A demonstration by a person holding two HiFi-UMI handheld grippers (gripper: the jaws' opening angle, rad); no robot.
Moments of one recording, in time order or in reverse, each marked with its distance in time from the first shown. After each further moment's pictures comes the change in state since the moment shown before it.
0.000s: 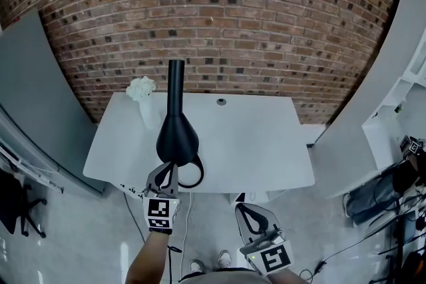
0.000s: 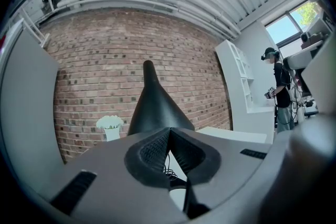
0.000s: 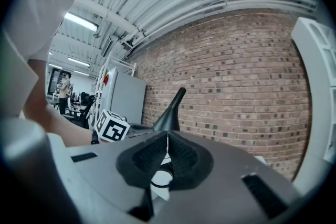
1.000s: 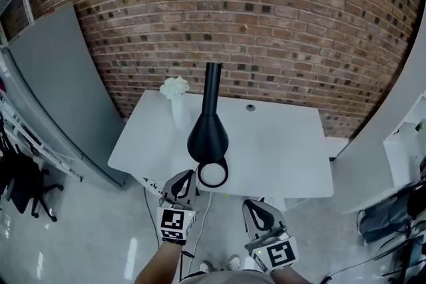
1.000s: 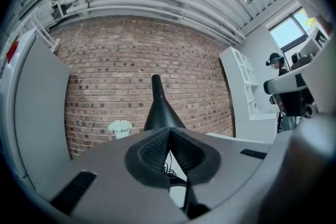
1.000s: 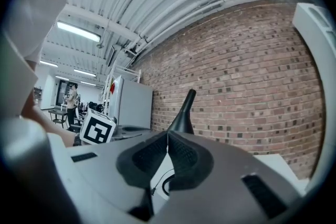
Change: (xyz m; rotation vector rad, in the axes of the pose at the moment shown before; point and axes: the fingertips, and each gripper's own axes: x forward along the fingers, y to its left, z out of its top) left arm -0.060 0.001 0.025 -0.034 -0.052 0.055; right arm 0.022 0.029 0.002 0.025 -0.029 0.113
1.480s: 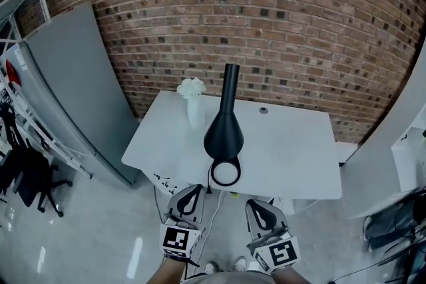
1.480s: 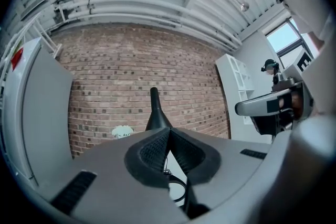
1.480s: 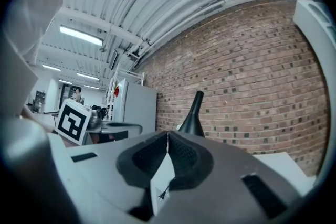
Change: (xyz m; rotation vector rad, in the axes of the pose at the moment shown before) left arm -0.074 -0.015 0.029 -0.009 -0.039 -0.007; right arm 0.002 0.032 0.003 0.013 -0.029 0.040
